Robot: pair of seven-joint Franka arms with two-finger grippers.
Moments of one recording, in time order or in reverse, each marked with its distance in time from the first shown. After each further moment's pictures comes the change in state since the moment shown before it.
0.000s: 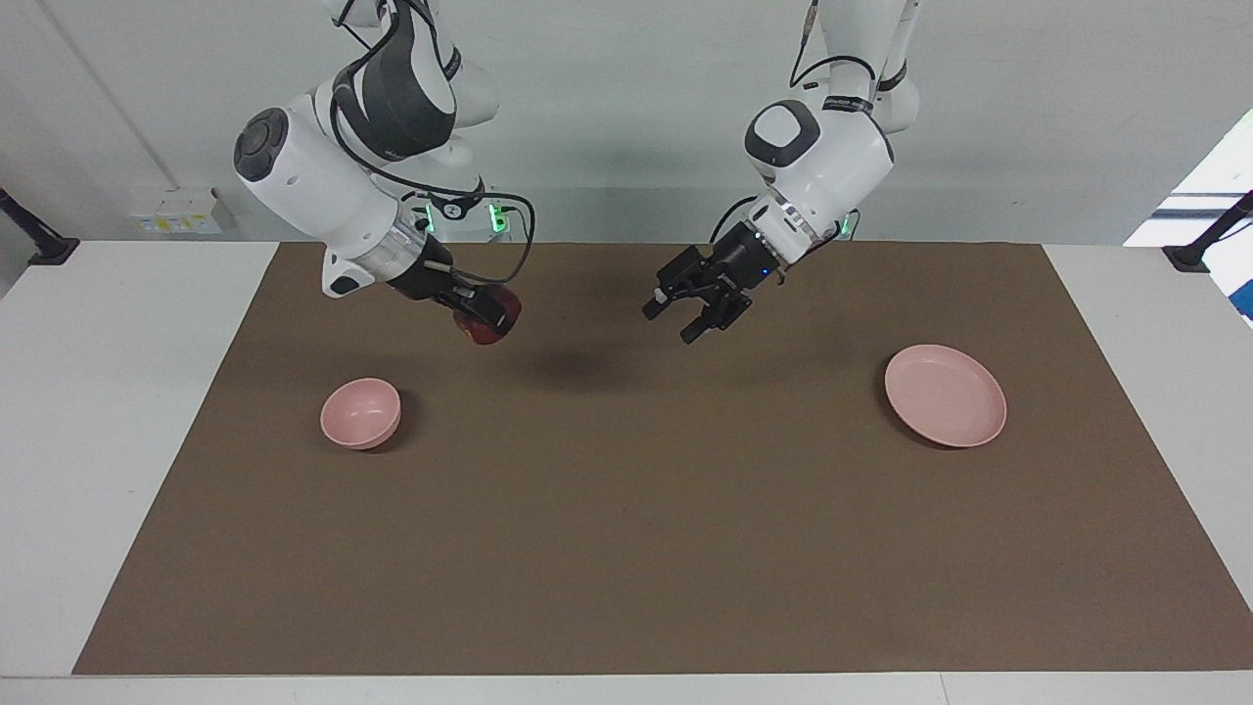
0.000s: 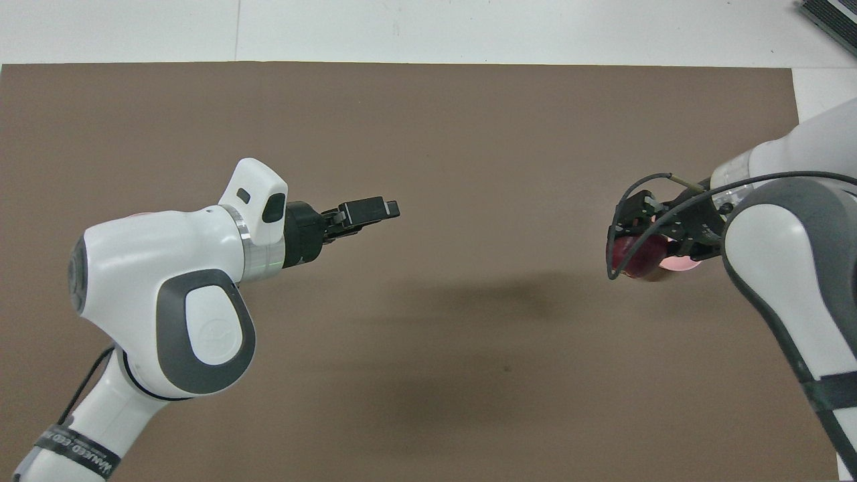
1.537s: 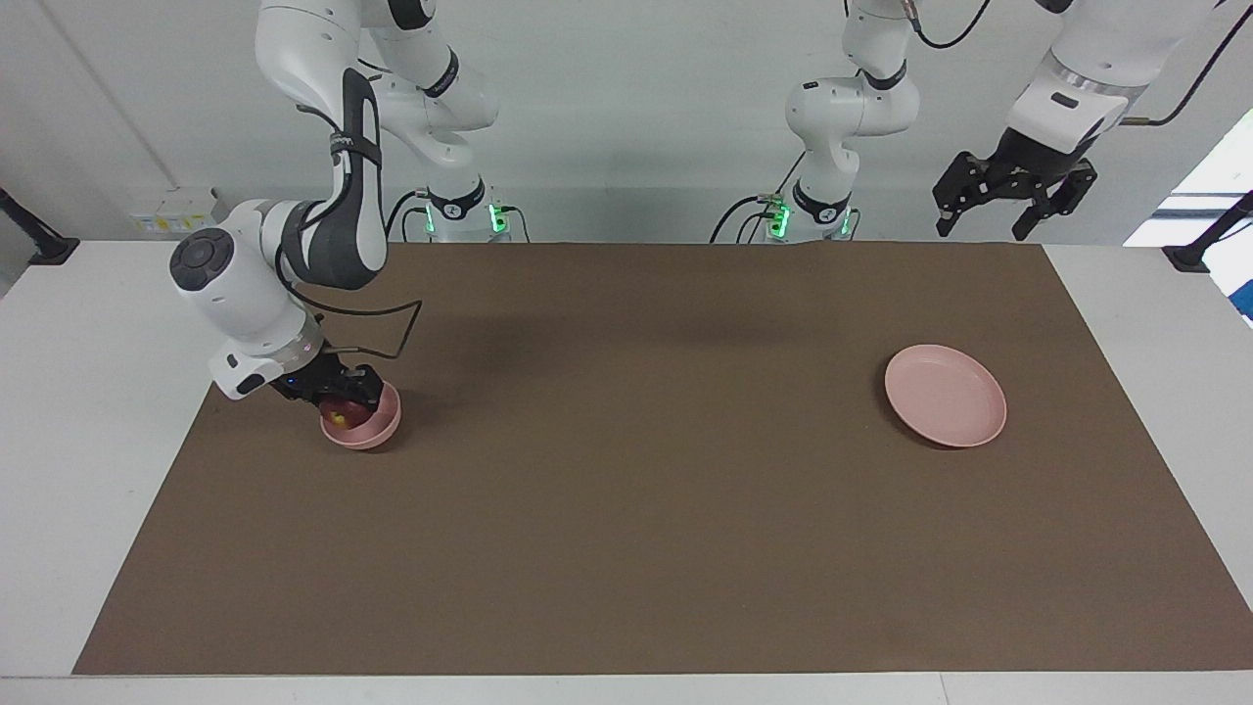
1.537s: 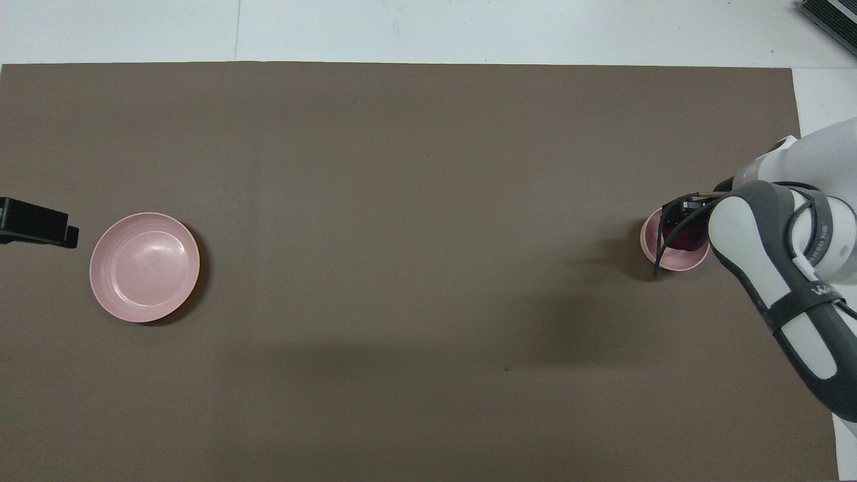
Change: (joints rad) left arm -0.042 -0.022 0.412 0.648 0.834 -1.050 0.001; right arm -0.112 0.177 0.001 -0.051 -0.148 0.339 -0.320
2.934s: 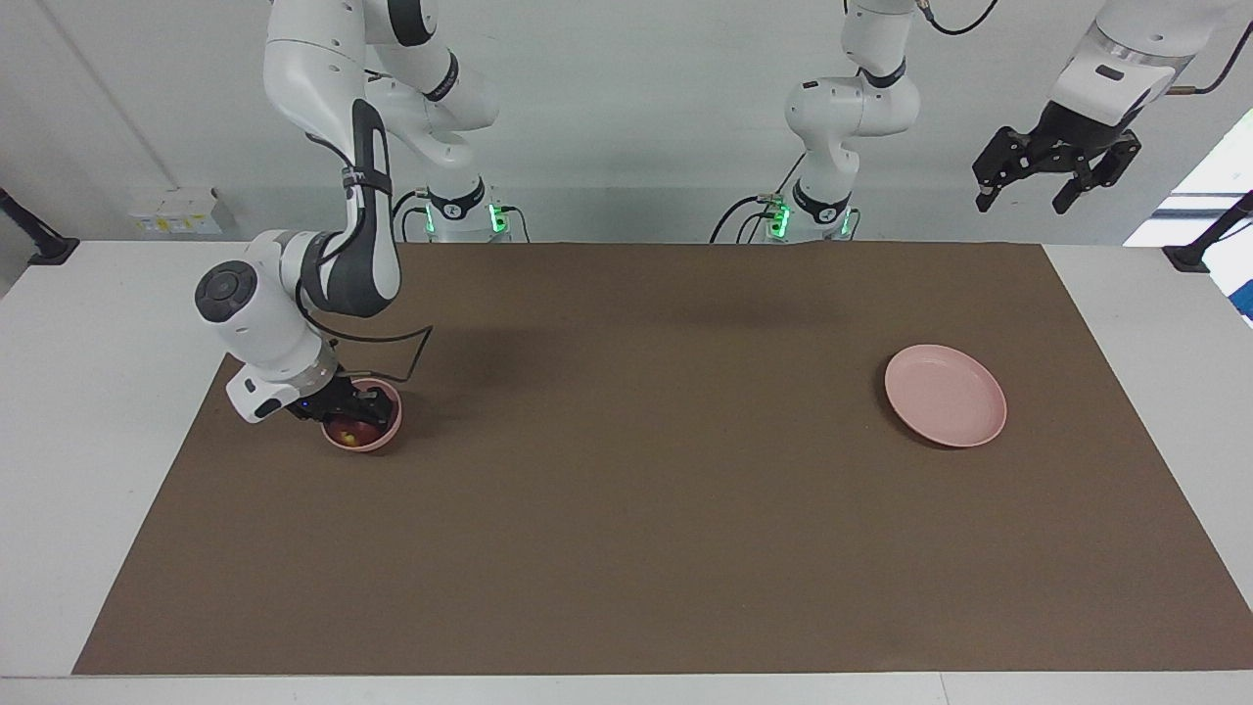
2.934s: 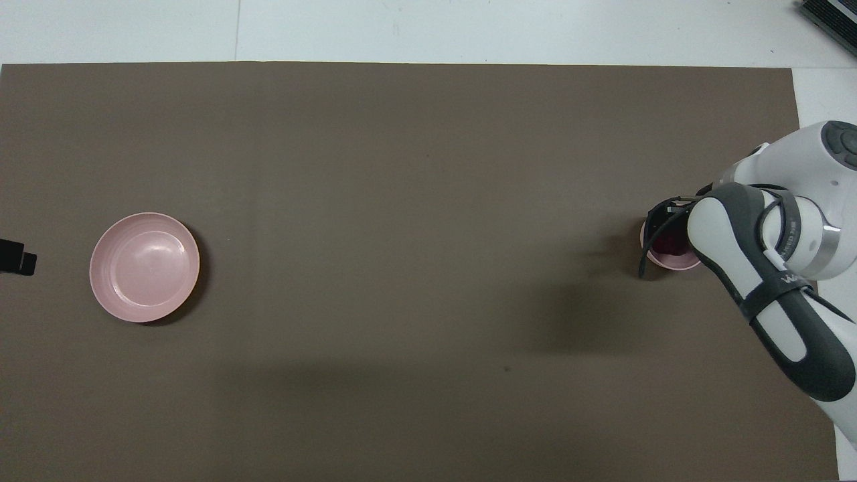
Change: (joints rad) left arm 0.010 -0.071 0.038 -0.071 0.045 -0.008 0.078; right arm 0.006 0.057 0.003 0.000 0.000 0.004 0.009
